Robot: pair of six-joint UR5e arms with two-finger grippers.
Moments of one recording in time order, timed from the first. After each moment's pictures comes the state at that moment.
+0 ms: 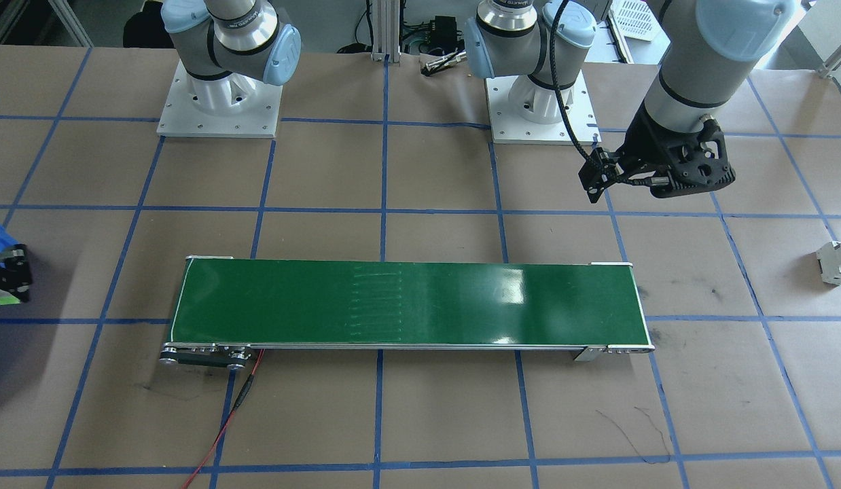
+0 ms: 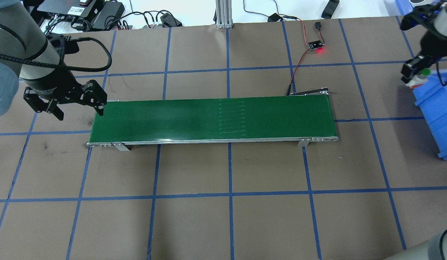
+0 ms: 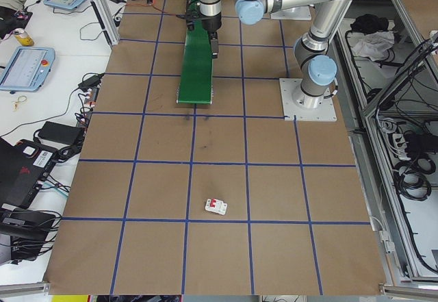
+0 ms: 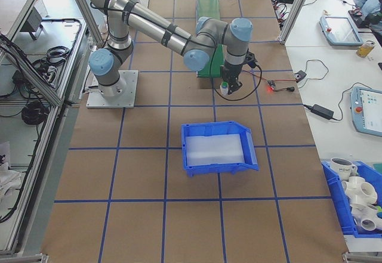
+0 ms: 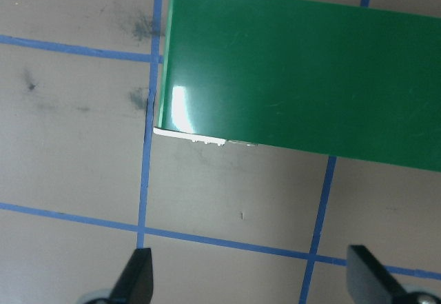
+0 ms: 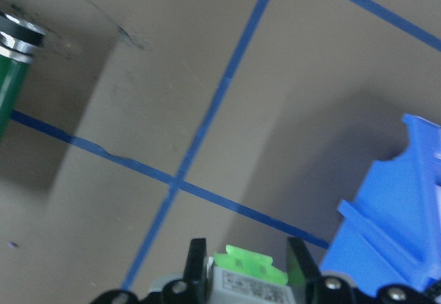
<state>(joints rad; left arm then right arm) -1.41 -1.51 -1.75 -1.49 1.67 0.02 1.14 -1.29 1.59 -1.91 -1.65 -0.88</state>
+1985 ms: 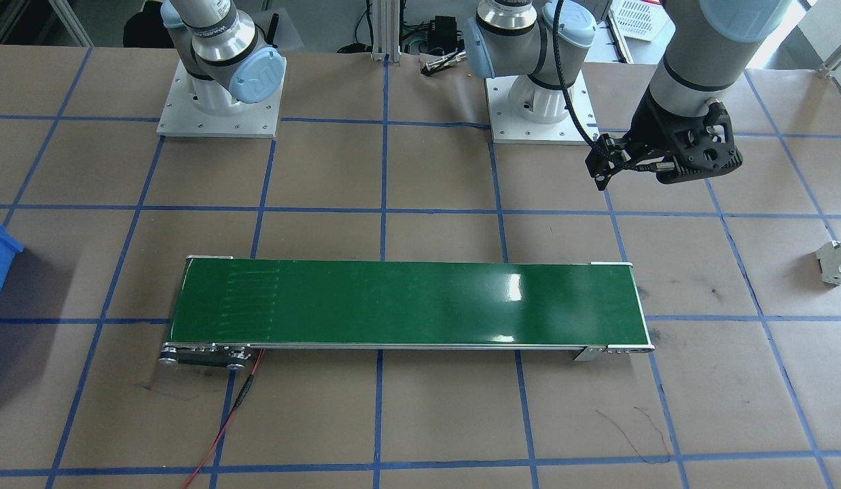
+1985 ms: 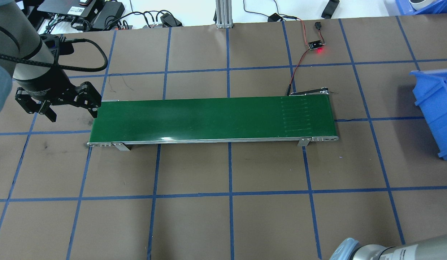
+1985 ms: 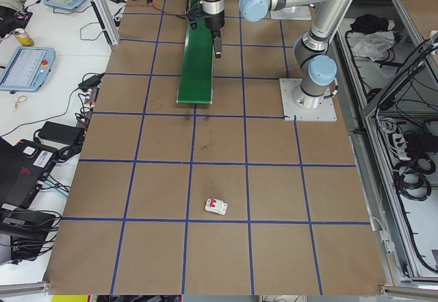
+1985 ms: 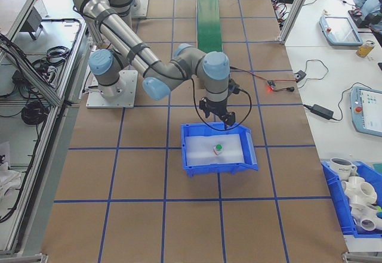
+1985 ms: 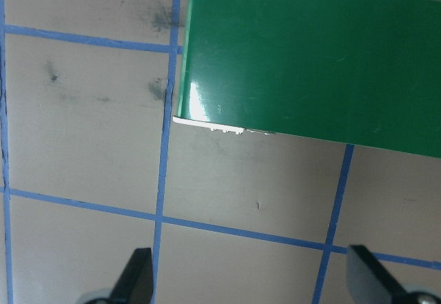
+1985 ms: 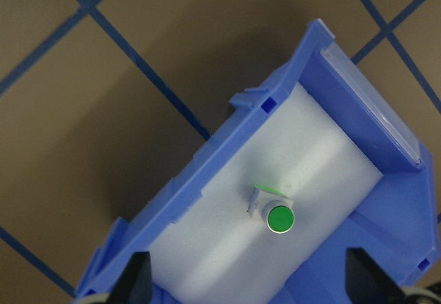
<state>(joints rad) -1.40 -1.49 -1.75 -1.52 1.70 0.02 0.80 -1.37 1.63 -1.99 -1.55 -1.62</state>
